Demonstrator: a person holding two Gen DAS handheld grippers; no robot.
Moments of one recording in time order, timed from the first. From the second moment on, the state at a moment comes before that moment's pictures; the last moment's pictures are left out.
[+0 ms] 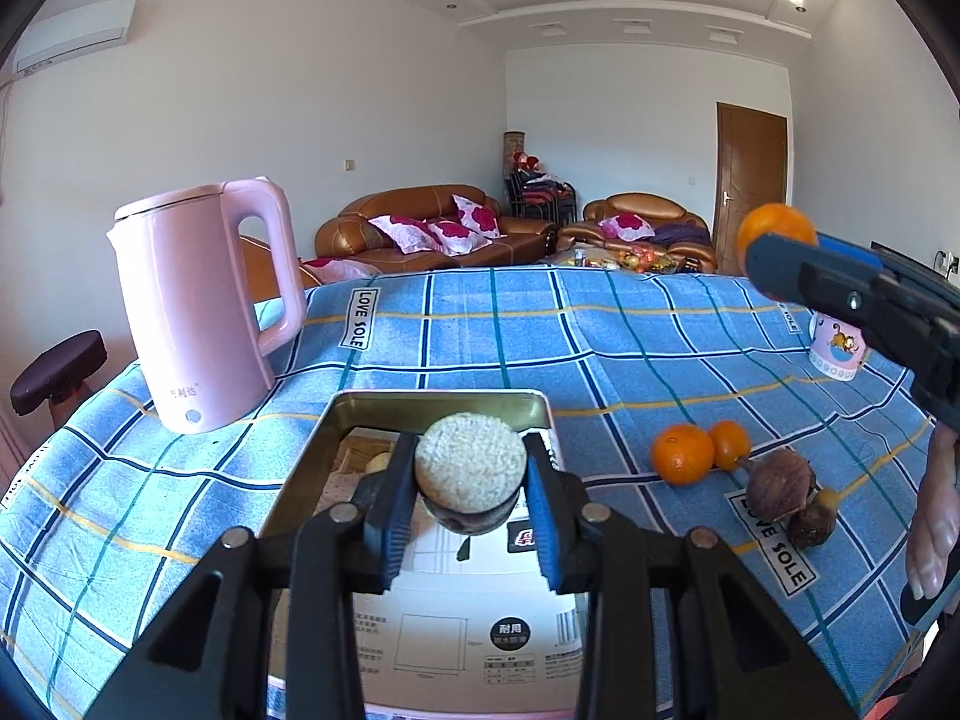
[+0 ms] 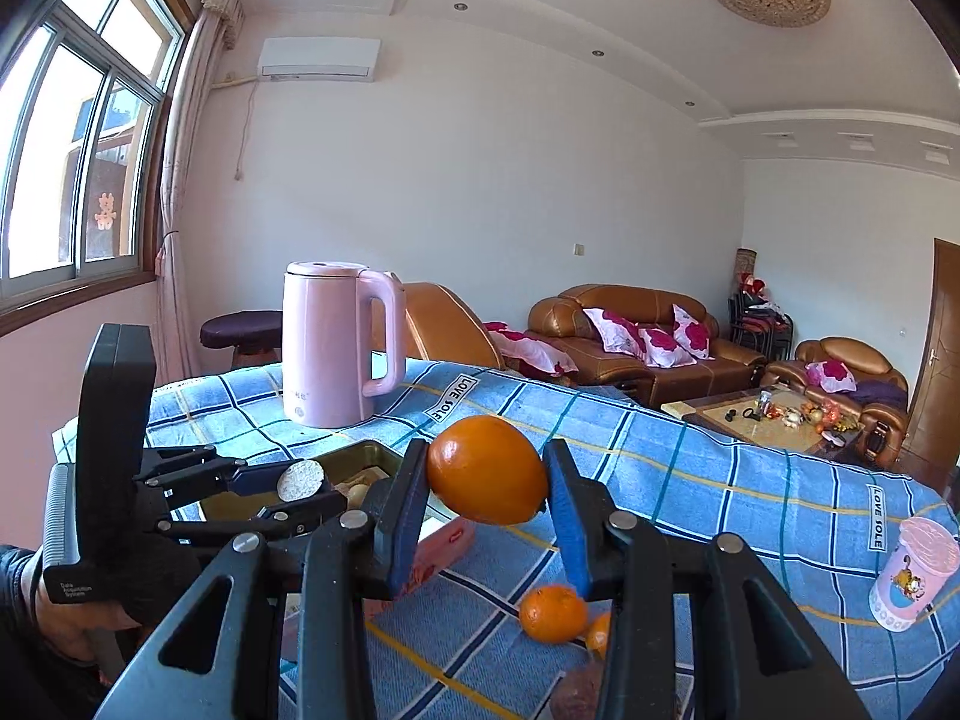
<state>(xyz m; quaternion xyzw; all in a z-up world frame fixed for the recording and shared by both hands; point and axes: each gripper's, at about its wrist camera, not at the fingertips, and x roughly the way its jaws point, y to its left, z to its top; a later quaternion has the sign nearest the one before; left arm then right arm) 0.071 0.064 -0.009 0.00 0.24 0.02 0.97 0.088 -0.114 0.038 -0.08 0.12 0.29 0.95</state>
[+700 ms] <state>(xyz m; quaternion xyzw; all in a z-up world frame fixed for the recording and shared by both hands) 0.093 0.089 -0.031 0.00 0.30 0.04 0.95 0.137 -0.038 -0.003 -0.09 0.20 0.31 0.92</state>
